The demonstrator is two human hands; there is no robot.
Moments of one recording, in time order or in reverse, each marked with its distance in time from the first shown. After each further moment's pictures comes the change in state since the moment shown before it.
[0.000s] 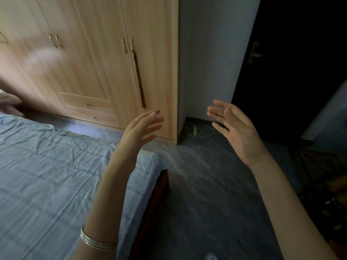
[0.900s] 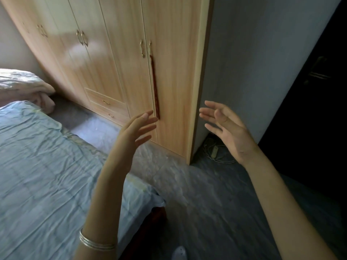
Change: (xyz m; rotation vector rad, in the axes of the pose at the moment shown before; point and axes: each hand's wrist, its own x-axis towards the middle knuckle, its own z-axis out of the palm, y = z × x) left_hand 0.283 -0.028 0.061 -0.027 0.320 -0.001; right_hand 0.323 0.068 -0.108 0.016 -0.309 0.072
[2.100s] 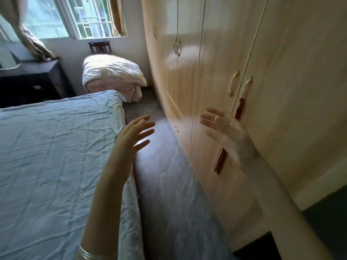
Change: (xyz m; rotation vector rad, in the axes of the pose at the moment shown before) left_hand 0.417 -0.027 -0.117 -0.014 0.713 0.002; right_hand 0.575 0.111 0.055 0.137 -0.642 0.046
